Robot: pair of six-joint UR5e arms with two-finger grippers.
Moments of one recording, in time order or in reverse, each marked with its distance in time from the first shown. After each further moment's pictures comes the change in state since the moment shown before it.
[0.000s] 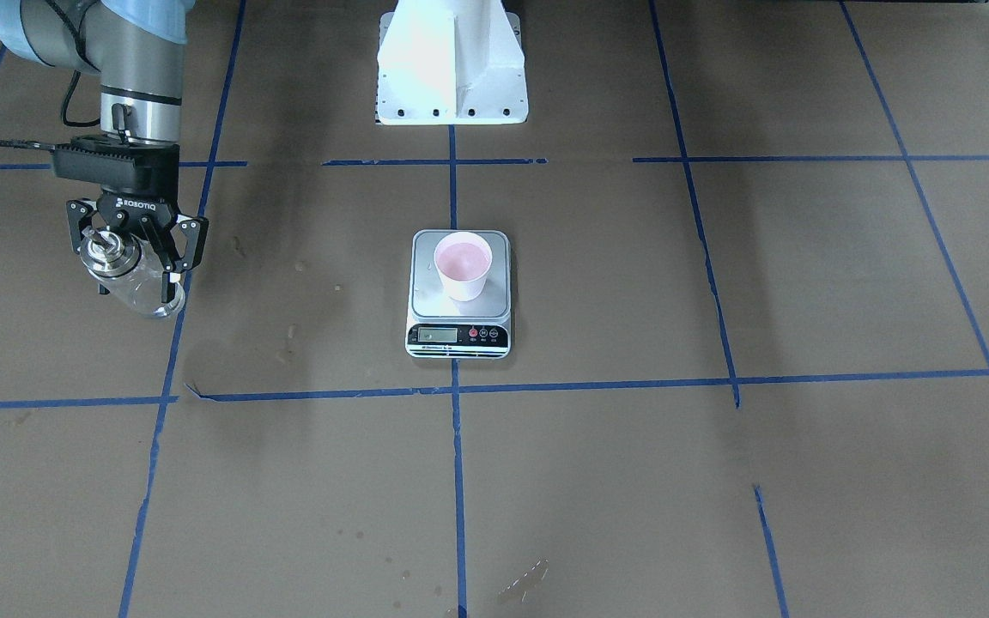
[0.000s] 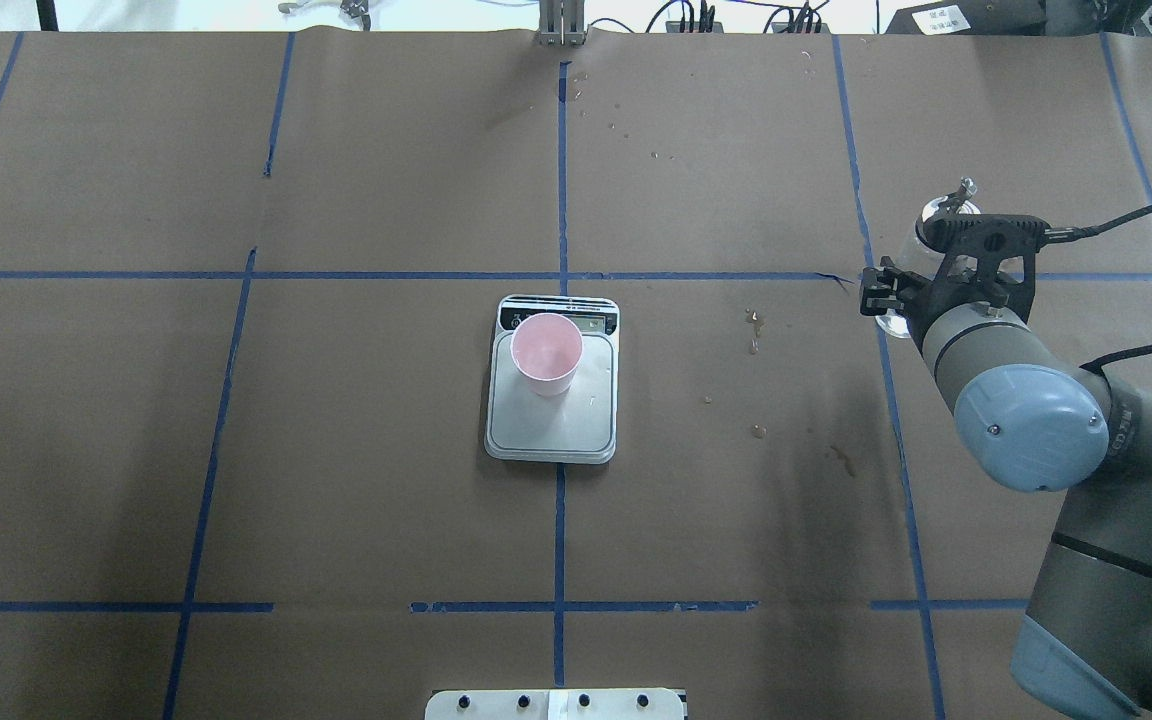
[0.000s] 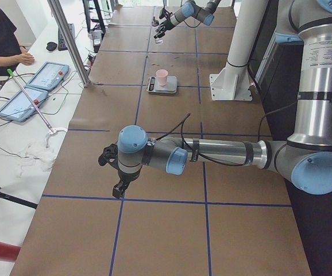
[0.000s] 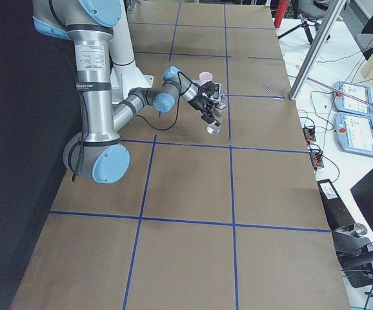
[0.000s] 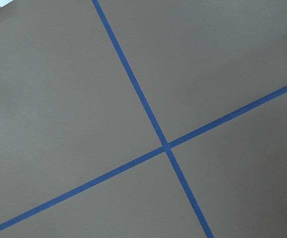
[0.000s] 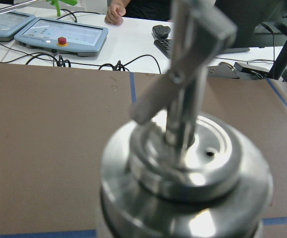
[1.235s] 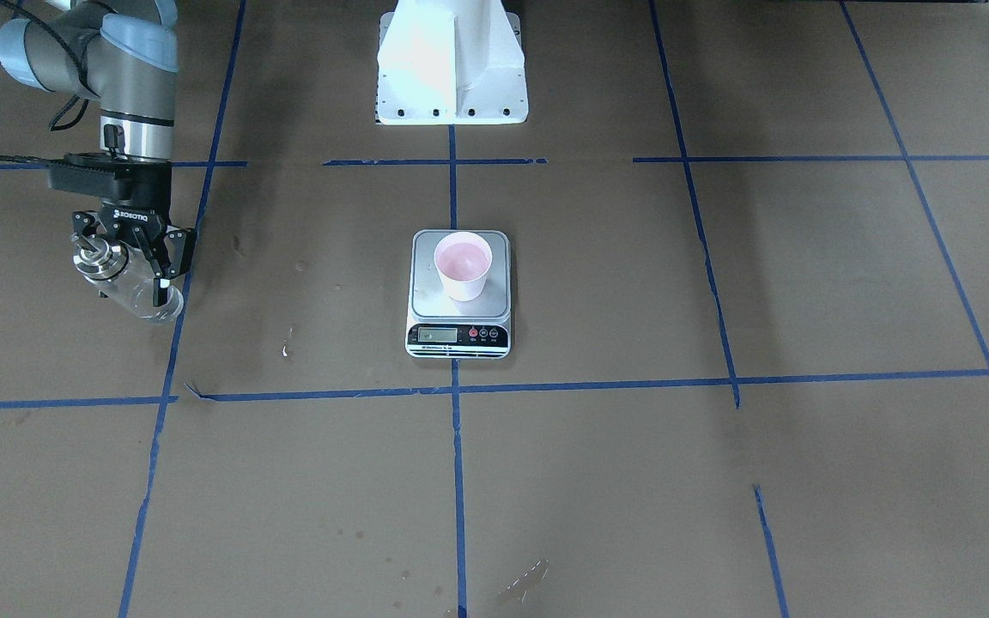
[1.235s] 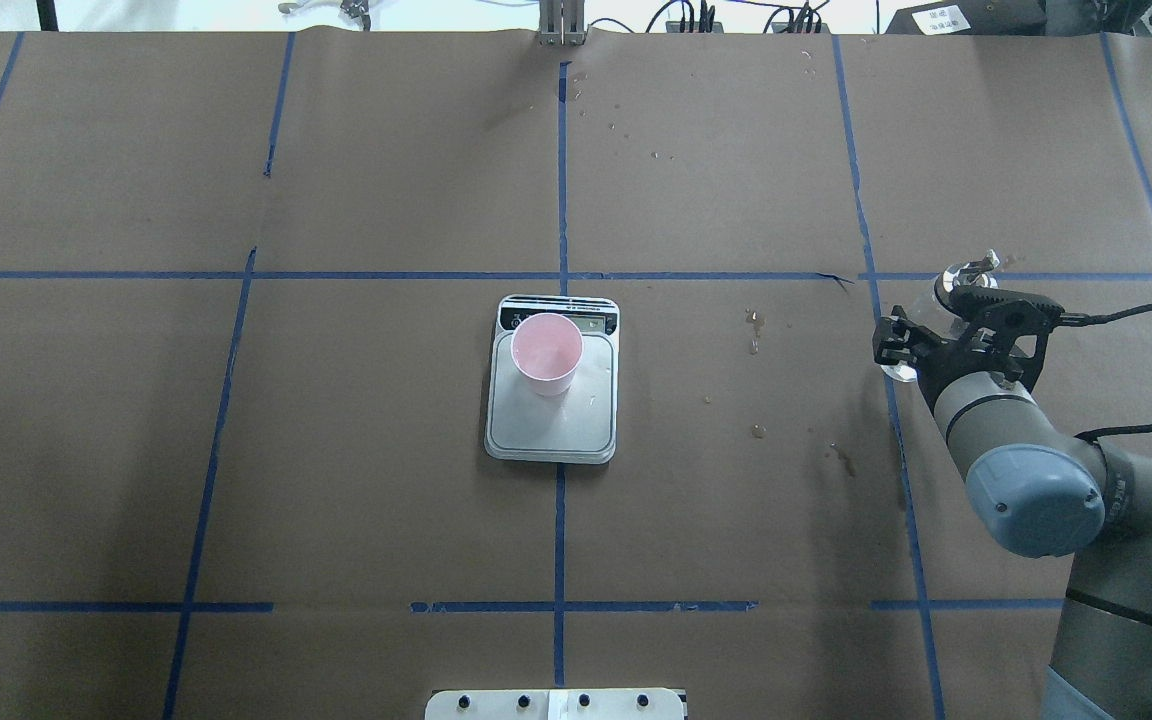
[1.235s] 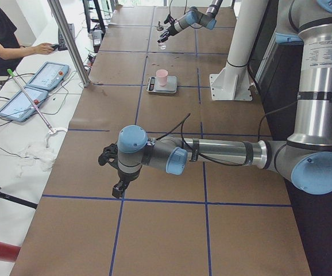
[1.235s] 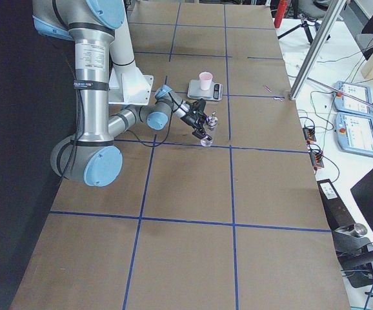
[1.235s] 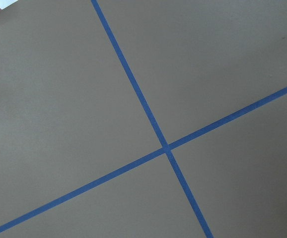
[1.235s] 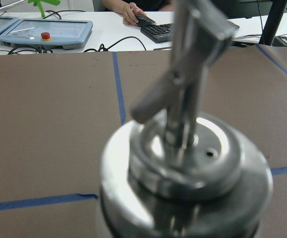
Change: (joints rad) left arm 0.001 0.000 0.002 -0.003 0.001 -0.002; right arm -0.103 -0.101 -0.087 0.184 -0.085 0.147
